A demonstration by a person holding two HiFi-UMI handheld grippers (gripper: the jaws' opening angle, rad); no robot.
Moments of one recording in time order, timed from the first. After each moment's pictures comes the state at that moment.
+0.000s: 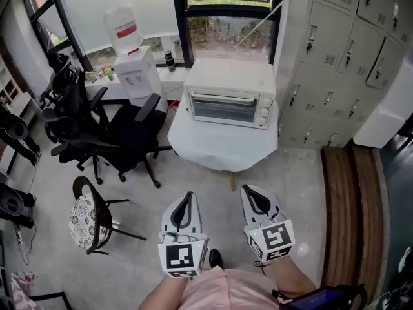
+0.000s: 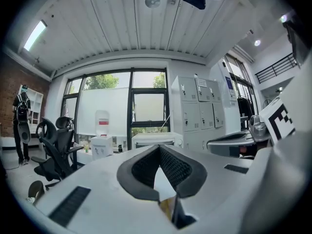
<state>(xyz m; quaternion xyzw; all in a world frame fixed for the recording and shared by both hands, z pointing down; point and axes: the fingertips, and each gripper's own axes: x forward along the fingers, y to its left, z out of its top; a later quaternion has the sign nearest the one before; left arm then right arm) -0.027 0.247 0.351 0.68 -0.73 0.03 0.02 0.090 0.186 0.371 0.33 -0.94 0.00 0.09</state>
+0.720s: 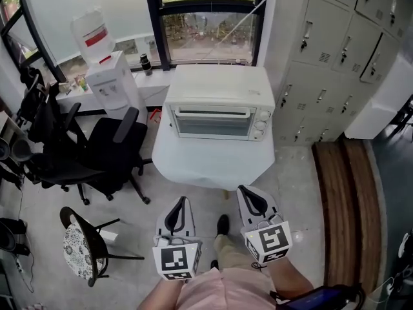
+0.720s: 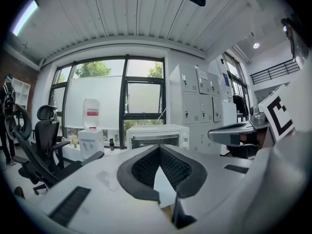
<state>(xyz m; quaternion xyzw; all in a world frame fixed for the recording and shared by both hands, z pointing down) -0.093 0.123 0.393 0.72 -0.69 0.06 0.05 0.036 0.071 0.389 0.39 -0.92 0.01 0.10</state>
